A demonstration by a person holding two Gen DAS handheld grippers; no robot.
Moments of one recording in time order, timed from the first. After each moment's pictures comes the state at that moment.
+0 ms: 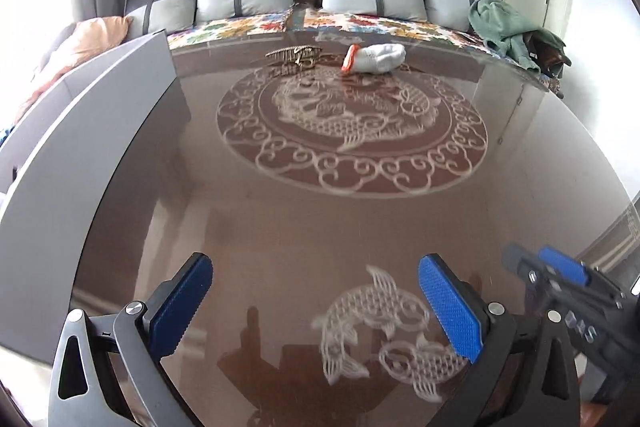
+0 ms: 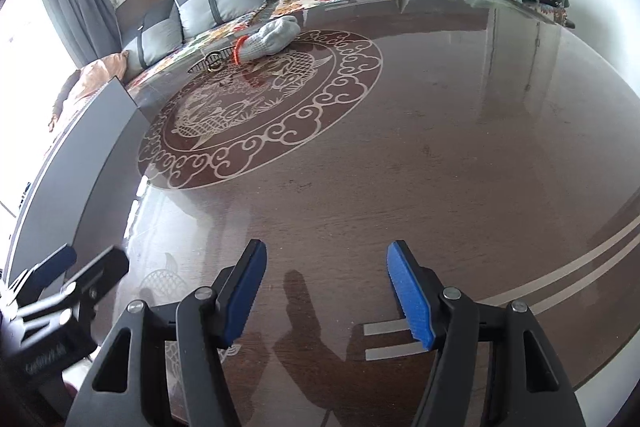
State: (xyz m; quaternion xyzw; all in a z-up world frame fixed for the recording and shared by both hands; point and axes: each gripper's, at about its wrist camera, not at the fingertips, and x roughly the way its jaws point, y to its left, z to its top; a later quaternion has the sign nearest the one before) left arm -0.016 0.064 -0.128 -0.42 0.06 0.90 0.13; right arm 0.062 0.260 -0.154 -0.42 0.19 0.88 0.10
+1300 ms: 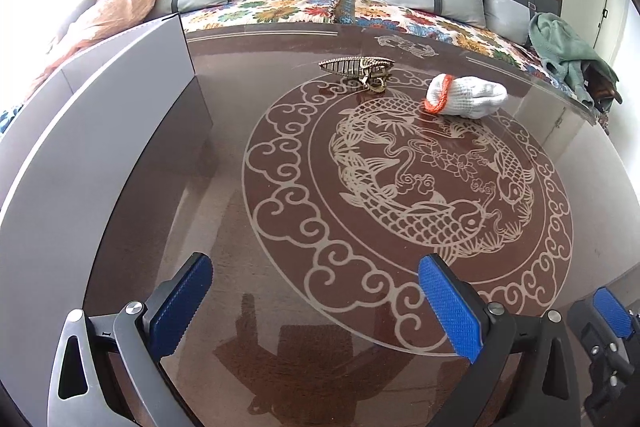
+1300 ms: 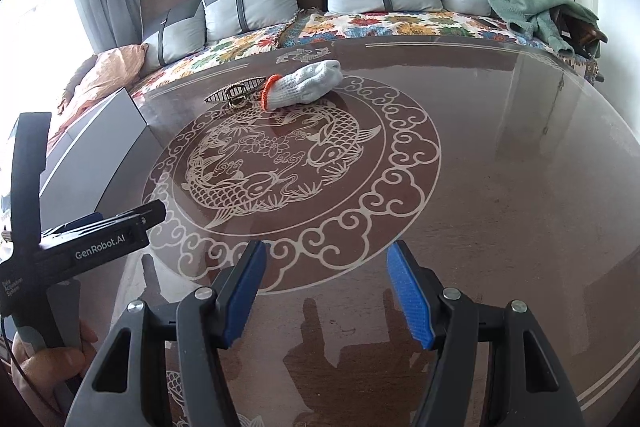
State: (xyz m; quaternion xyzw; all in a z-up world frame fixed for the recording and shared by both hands) left arm -0.150 0.058 -0.136 -0.45 0.03 0.89 0.07; right arm -0.033 0.256 -0.127 -0.40 0.13 0.90 0.08
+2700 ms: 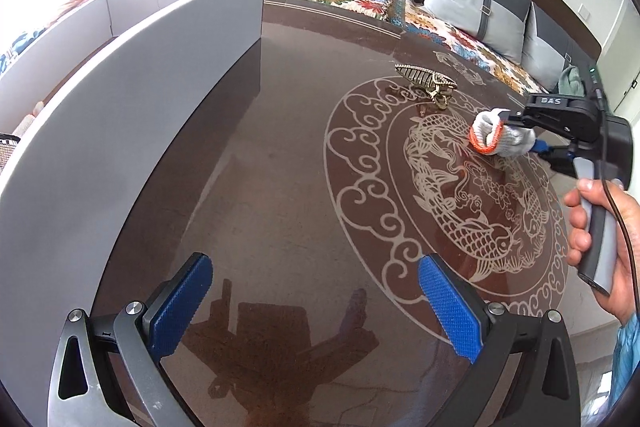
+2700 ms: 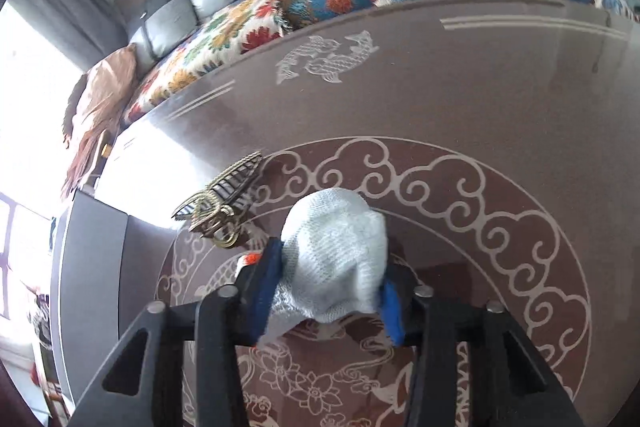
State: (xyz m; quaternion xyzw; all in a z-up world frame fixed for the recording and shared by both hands) left arm -0.155 -0.011 -0.139 -0.49 -0.07 0.87 0.03; right arm -0.307 0.308 -0.144 -0.49 0.22 0.85 0.00
